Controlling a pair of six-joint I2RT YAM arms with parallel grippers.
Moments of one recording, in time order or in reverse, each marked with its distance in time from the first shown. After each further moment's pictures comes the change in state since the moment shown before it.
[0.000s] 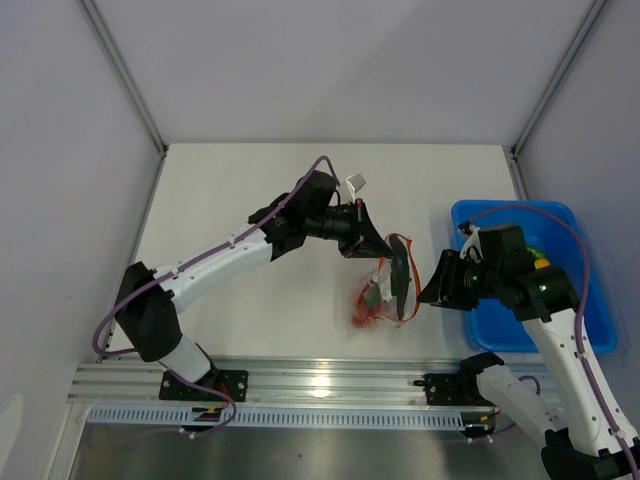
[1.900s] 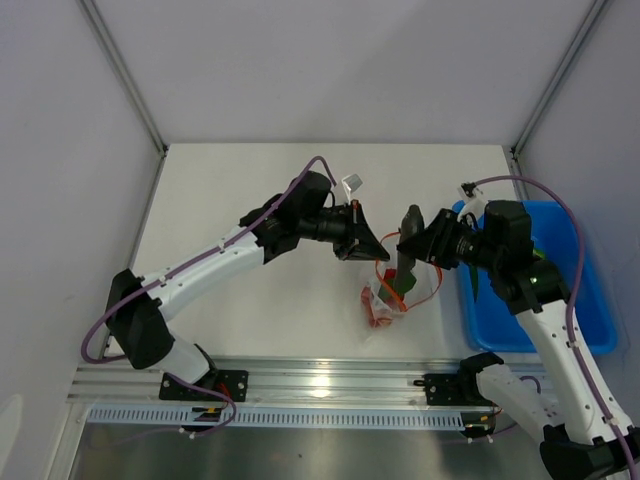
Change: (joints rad) left arm -0.007 -0.057 -0.003 -0.059 -0.010 0.039; right arm -0.011 0.017 -0.076 0.528 -0.109 0.151
